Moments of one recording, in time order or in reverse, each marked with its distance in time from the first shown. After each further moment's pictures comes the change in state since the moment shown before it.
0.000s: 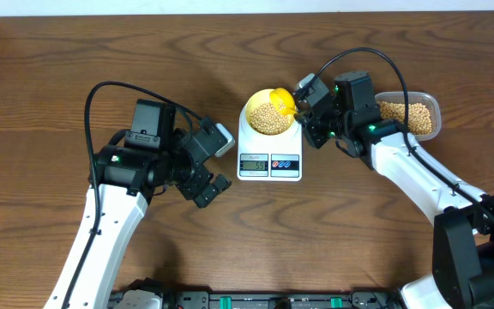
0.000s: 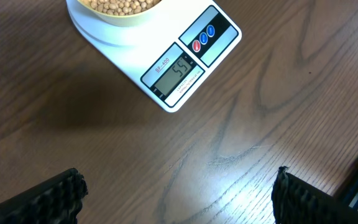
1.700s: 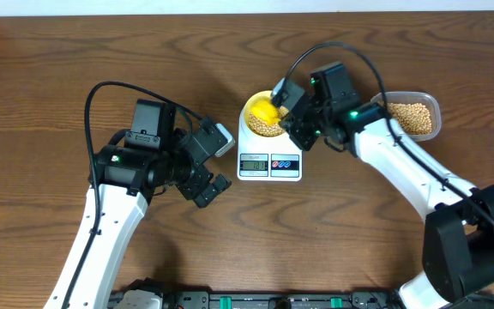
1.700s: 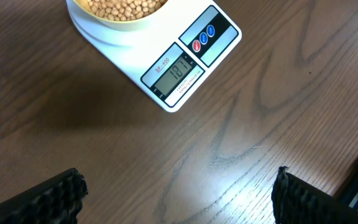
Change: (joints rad) left arm 0.000 0.000 0.000 0.000 0.000 0.000; right arm 0.066 0.059 0.183 -0.271 -0.038 -0.136
